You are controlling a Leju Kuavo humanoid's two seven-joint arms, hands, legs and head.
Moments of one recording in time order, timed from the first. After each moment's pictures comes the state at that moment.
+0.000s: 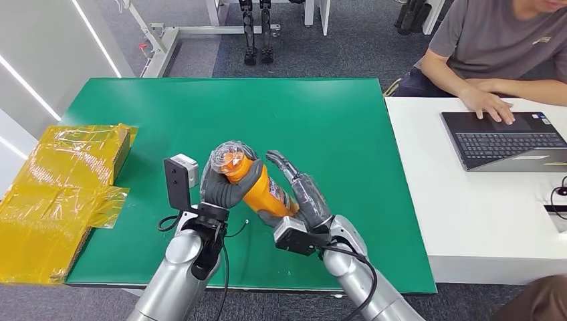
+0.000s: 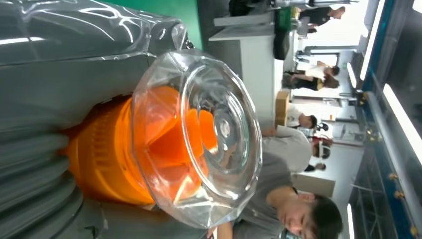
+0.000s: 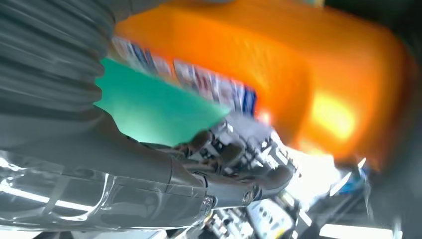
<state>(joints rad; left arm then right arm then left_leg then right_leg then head) -0.36 -0.22 -0.46 -1.27 0.09 0.16 -0.49 -0.42 0.13 0.60 -1.05 0.46 -0.28 -0.62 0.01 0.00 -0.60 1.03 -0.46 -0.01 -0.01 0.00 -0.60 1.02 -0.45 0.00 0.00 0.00</state>
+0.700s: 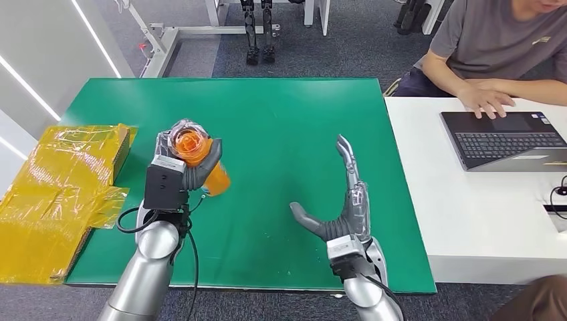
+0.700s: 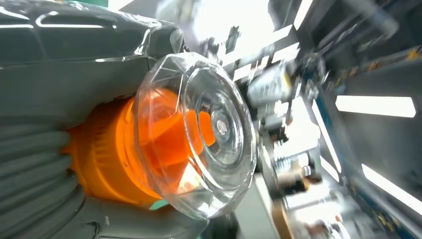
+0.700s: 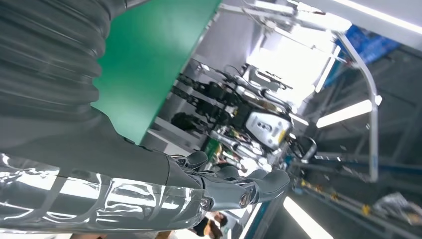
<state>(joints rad) -0.38 -0.13 -0.34 -1.40 -0.40 0.39 -0.47 -0.17 0.12 0.50 -1.49 0.32 -0.45 -0.64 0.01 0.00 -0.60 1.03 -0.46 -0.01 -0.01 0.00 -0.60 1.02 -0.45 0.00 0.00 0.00</state>
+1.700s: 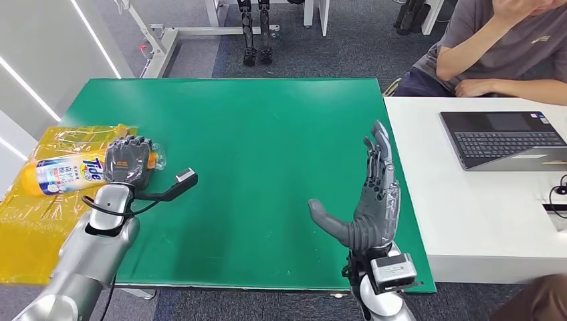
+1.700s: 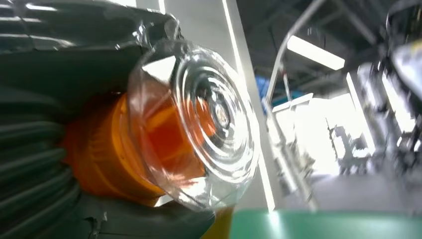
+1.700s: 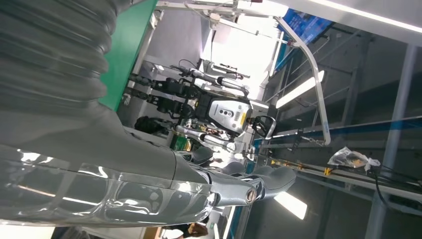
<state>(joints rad) -0.55 0.18 -0.30 -0.91 -1.56 0.47 -0.03 -0.14 0.13 0.48 -1.70 0.20 -0.36 -0.68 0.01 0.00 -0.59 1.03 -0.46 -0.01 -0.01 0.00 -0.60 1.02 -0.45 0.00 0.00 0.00</state>
